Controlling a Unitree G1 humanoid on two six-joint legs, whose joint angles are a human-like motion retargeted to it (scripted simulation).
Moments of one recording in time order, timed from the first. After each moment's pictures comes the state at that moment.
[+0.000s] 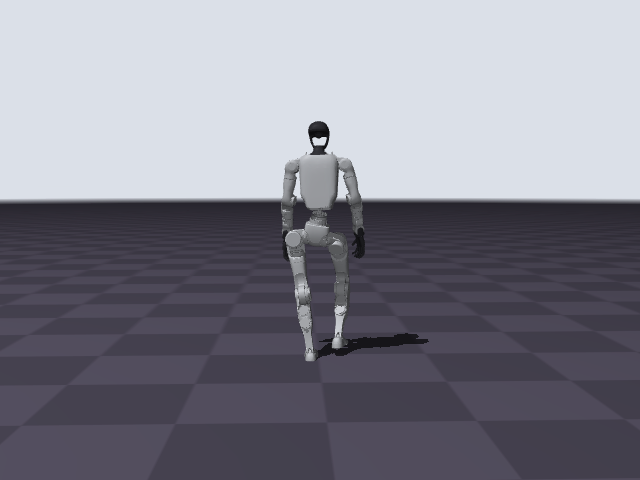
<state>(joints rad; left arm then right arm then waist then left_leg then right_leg) -0.15 0.18 -0.23 1.20 0.01 -0.01 0.06 -0.12 -0.25 0.36 1.08 -0.08 -0.05 -0.05 -0.03 -0.19 0.29 0.35 -0.32 0.01 0.04 -0.39 0.15 -0.41 -0.24 0.01 1.22 -0.64 -0.03</state>
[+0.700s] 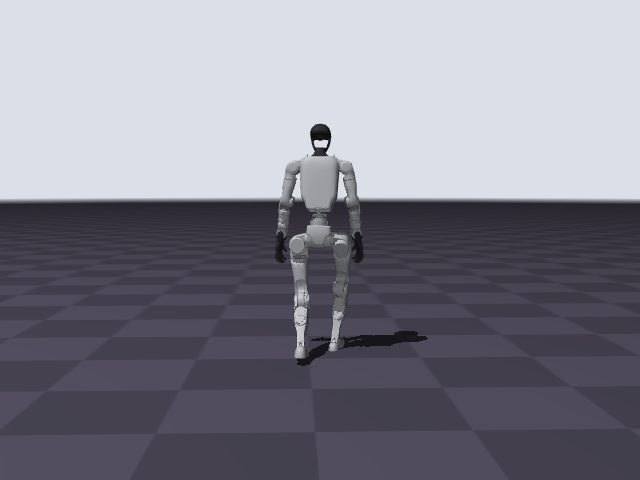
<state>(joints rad) -0.13 0.22 -0.15 1.22 0.03 -0.03 0.09 -0.16 -0.20 0.30 1.18 -0.06 -0.05 -0.15 -0.02 0.00 0.23 0.13 -0.07 0.03 0.75 -0.75 0.11 -0.50 -0.04 -0.17 0.90 -0.58 -0.06</state>
